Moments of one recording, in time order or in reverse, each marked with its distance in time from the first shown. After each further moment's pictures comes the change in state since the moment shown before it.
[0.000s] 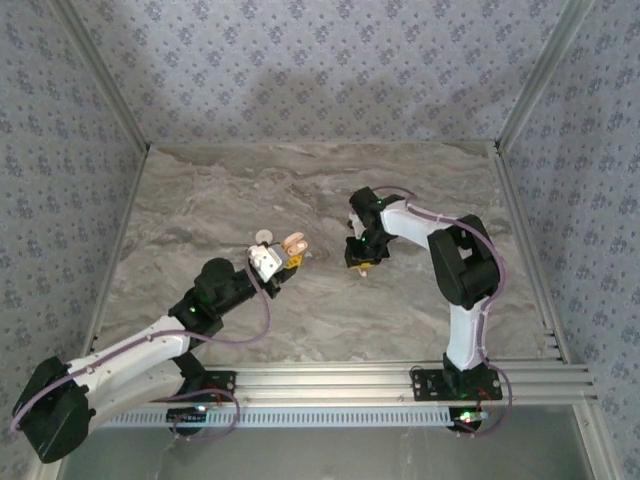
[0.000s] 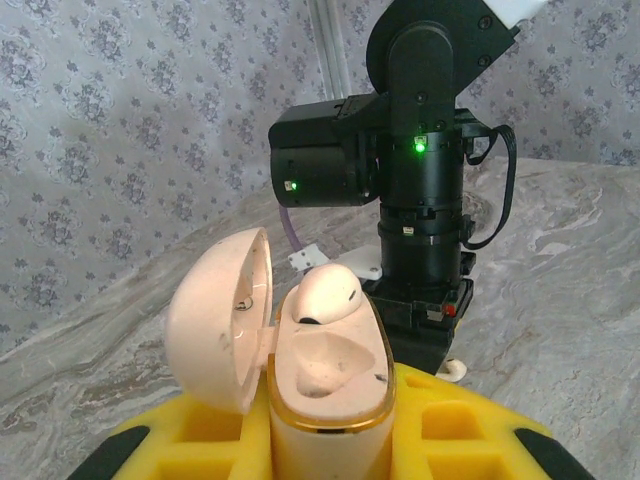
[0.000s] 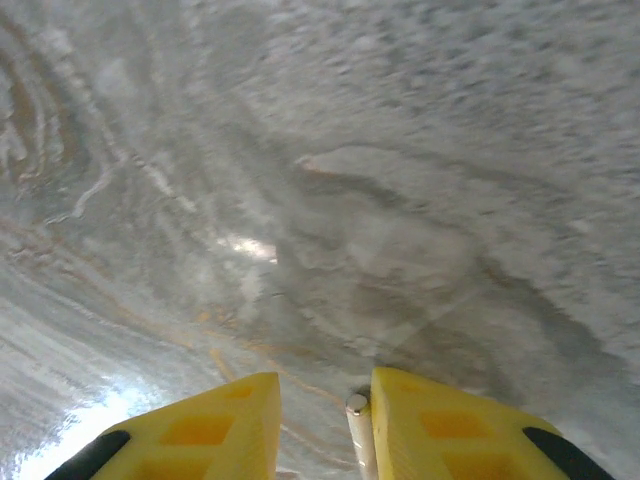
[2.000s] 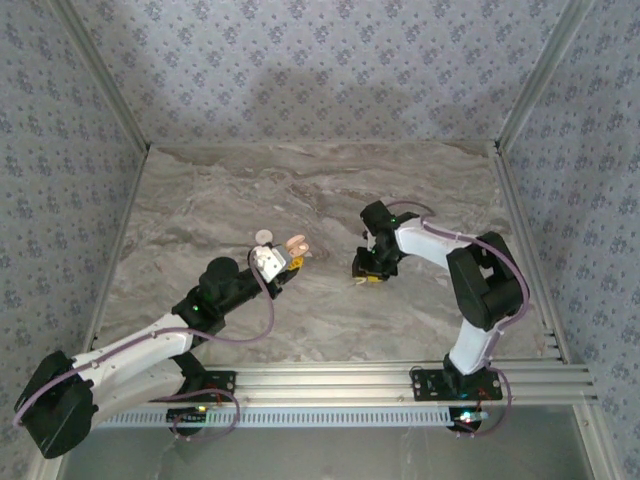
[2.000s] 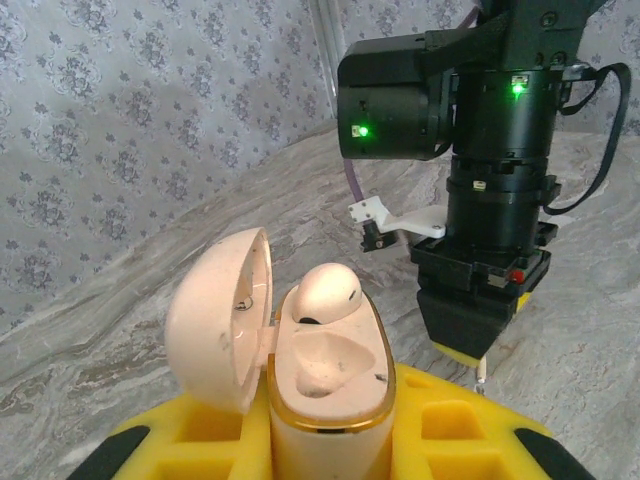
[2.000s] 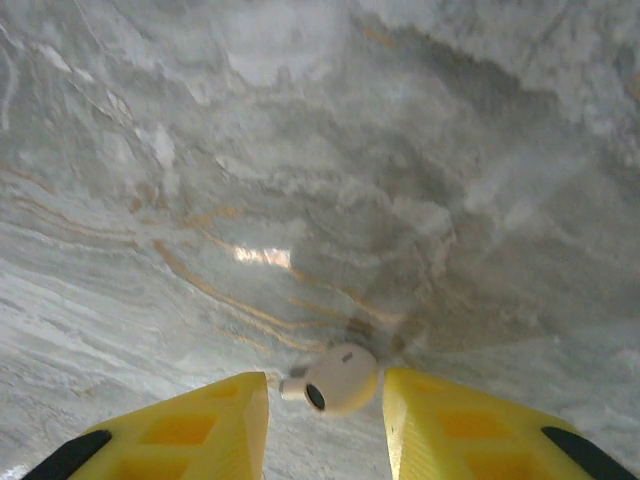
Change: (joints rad) left arm 0.000 0.039 0.000 -0.007 -0.003 0.019; right arm -0.009 -0.182 -0.235 0.113 -0.011 0.238
